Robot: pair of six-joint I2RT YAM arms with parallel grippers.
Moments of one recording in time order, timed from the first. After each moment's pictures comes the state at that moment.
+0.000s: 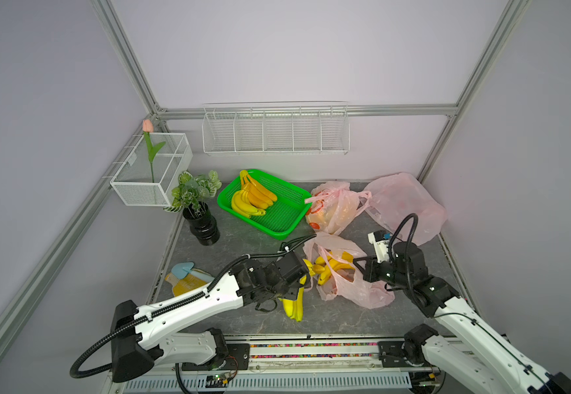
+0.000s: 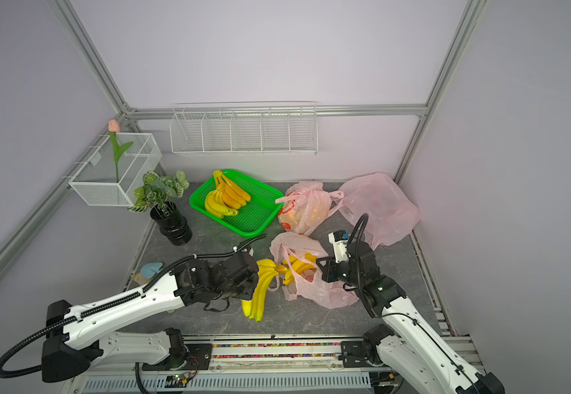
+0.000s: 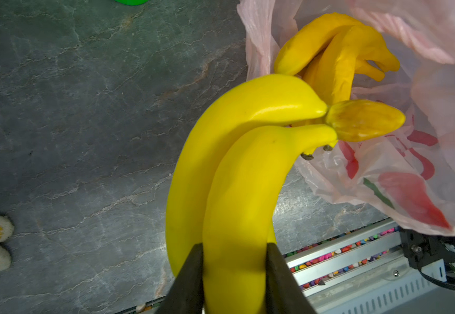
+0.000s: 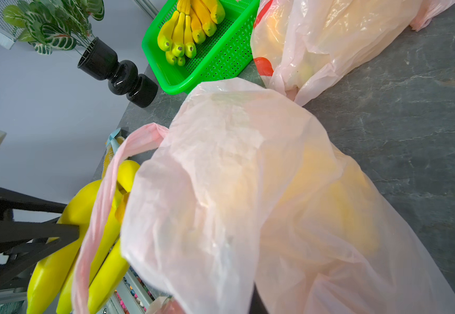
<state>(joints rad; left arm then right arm) -1.15 1.24 1.11 -1.00 -0.23 -0.81 0.46 0.80 0.56 -0.35 -0.33 0.46</state>
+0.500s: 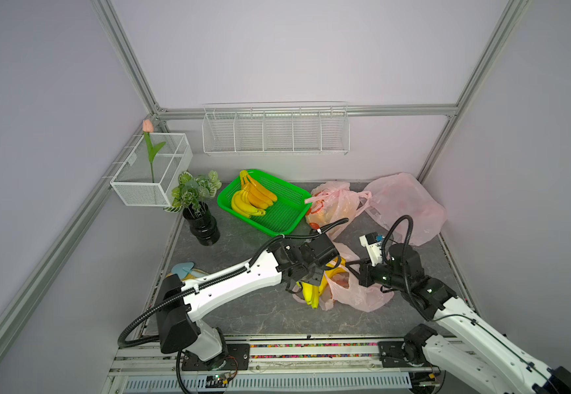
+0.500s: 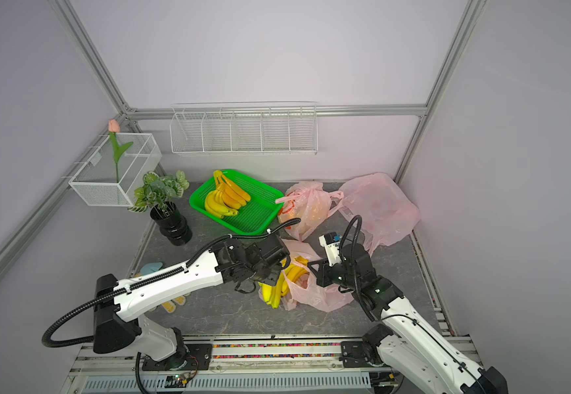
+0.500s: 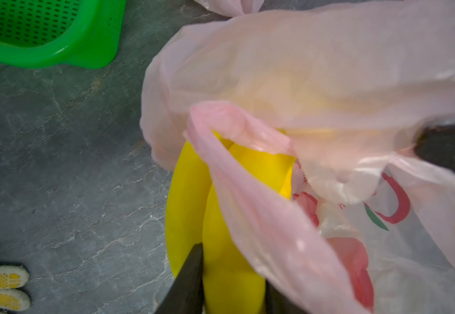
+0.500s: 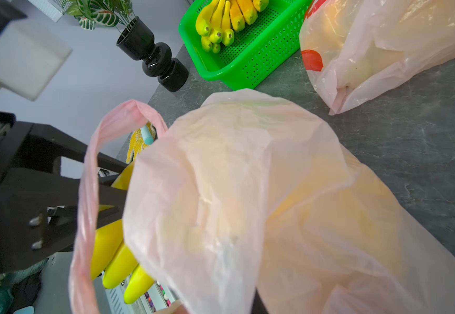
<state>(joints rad) -1.16 1.57 1.46 -1.07 -0.25 -0.68 0.55 0.80 0.56 -0.31 -0.38 0.44</state>
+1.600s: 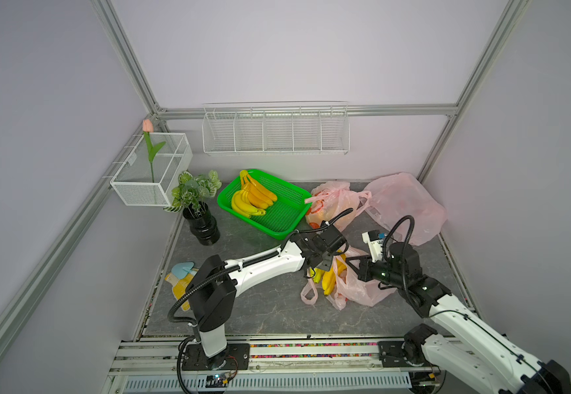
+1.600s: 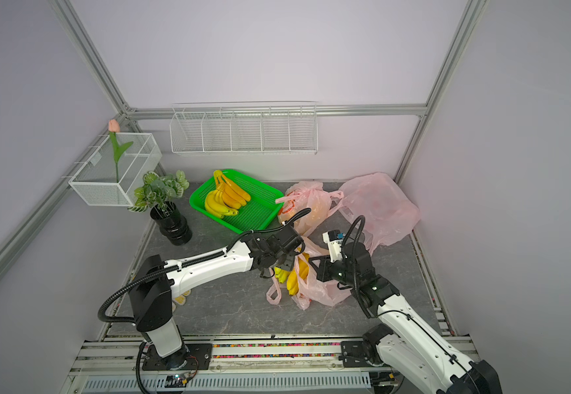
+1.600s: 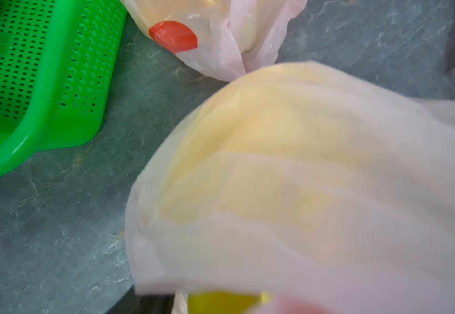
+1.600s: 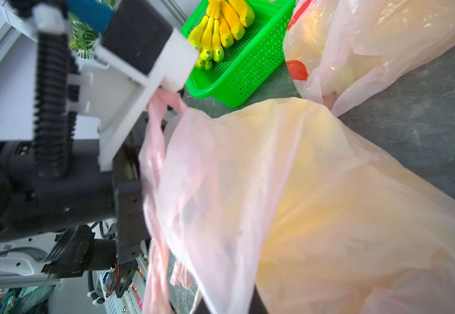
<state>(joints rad) -1.08 1.76 1.40 -0.75 -0.33 -0.53 0.48 0.85 0.51 -0.17 -0.40 0.52</state>
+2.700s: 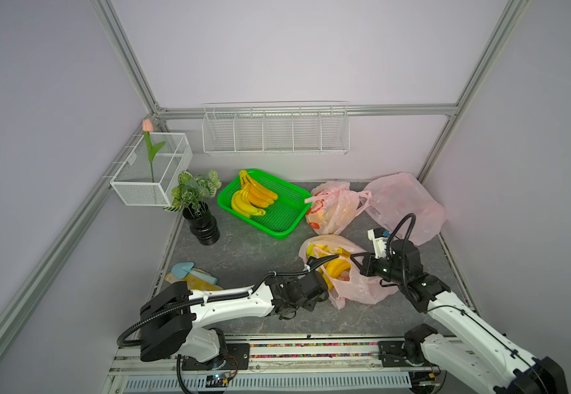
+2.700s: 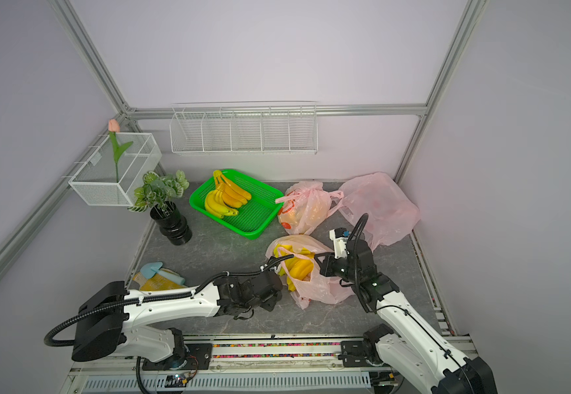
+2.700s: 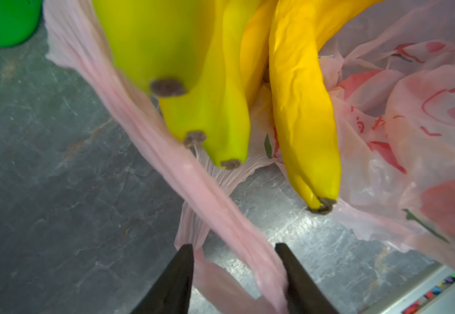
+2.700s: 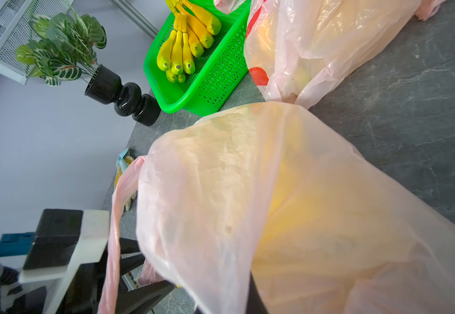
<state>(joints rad) -1.25 1.43 0.86 -0.47 -0.34 -0.63 0.42 0.88 0.51 -0.17 -0.37 0.55</state>
